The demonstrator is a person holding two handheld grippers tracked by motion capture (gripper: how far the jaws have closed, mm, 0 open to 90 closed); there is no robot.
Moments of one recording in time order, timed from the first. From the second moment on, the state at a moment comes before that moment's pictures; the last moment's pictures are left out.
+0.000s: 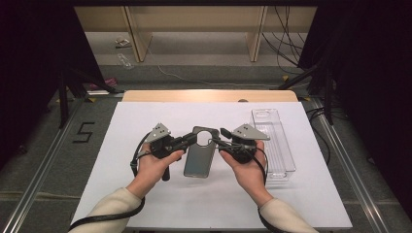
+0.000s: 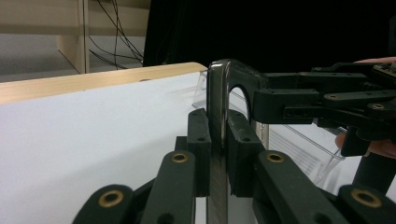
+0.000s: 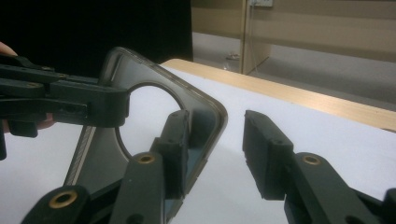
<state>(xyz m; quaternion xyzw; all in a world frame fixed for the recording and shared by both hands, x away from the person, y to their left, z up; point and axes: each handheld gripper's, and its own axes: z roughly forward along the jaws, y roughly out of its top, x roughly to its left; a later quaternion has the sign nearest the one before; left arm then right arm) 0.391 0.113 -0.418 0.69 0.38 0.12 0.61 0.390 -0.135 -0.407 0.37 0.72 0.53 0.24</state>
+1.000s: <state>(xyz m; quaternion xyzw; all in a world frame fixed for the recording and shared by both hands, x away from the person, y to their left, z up) 0.389 0.108 -0.421 0.70 0.37 0.14 0.60 0.387 -0.137 -0.398 0.39 0.72 0.53 0.23</state>
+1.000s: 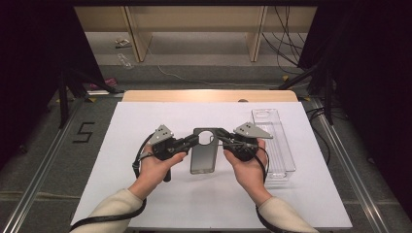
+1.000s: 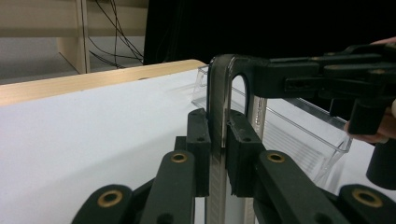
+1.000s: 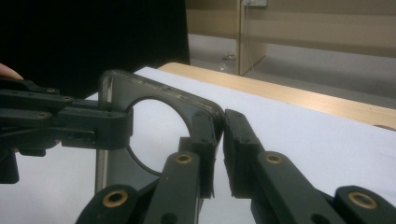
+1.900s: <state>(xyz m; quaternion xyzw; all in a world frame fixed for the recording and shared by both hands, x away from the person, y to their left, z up) 0.380 0.102 -0.418 0.75 0.33 0.16 0.54 0.386 -0.138 -0.391 0.41 0.71 0.50 0.28</state>
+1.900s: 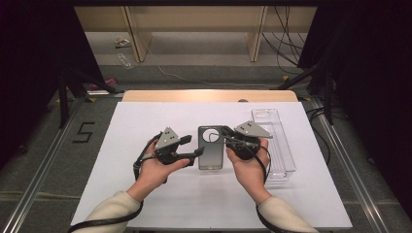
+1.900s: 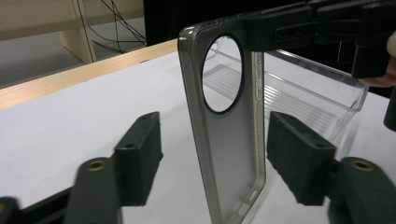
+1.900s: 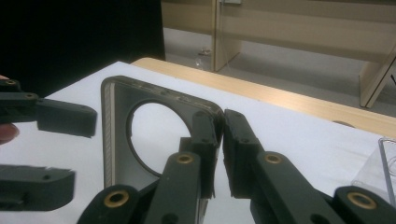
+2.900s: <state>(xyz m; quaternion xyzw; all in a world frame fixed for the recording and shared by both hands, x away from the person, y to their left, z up) 0.363 0.143 -0.423 0.77 0.33 0.20 0.51 0.389 -0.152 -0.381 0.43 0.70 0.50 0.29</state>
